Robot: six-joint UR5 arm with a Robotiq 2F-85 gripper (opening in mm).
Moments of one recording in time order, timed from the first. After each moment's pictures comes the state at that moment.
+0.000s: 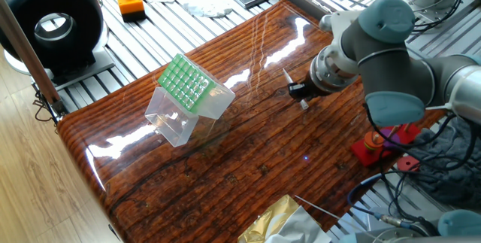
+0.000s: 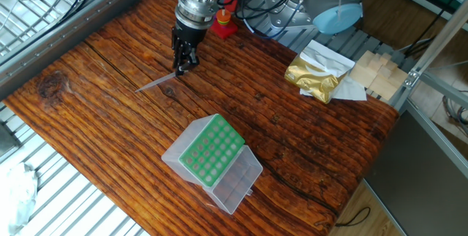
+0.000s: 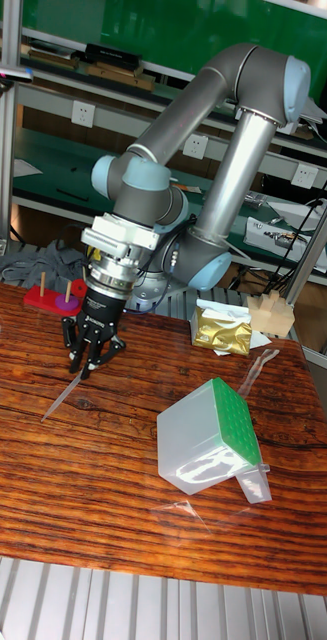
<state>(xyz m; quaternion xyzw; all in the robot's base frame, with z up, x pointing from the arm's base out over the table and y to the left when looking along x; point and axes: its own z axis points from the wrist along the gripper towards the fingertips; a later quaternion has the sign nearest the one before) 0.443 -0.107 0.008 0.25 0.95 -0.01 0.20</state>
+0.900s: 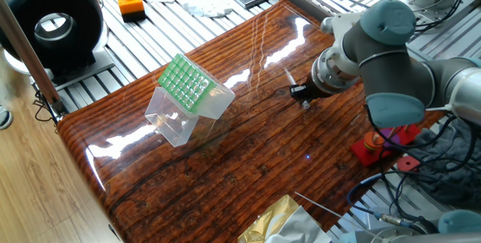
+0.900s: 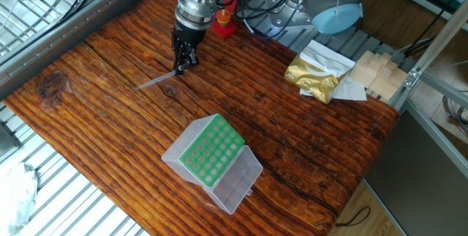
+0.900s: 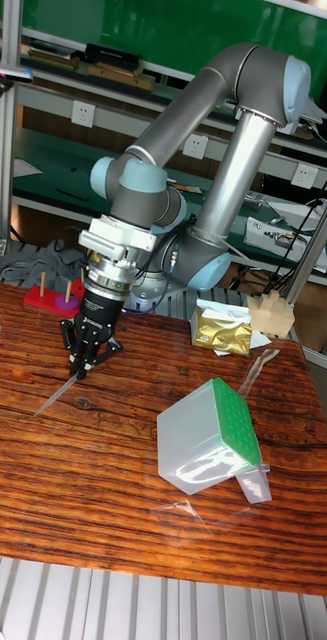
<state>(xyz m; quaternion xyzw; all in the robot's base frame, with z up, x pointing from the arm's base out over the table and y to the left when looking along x) 0.439 -0.110 0.002 0.25 0.95 -0.01 0.19</state>
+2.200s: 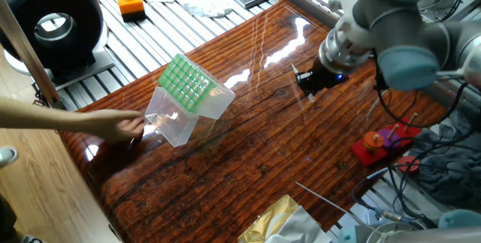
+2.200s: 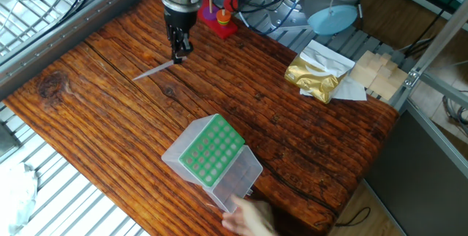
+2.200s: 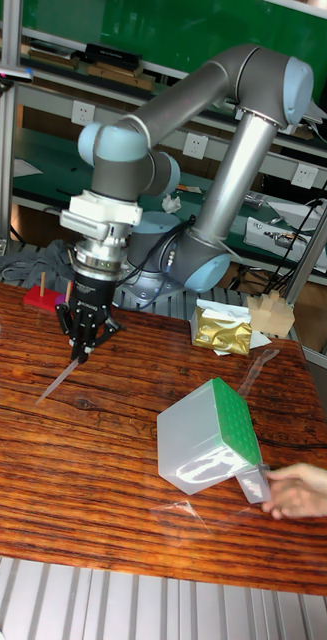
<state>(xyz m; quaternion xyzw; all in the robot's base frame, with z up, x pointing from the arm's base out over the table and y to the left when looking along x) 0.436 -0.112 0.047 0.24 0.96 0.04 0.14</state>
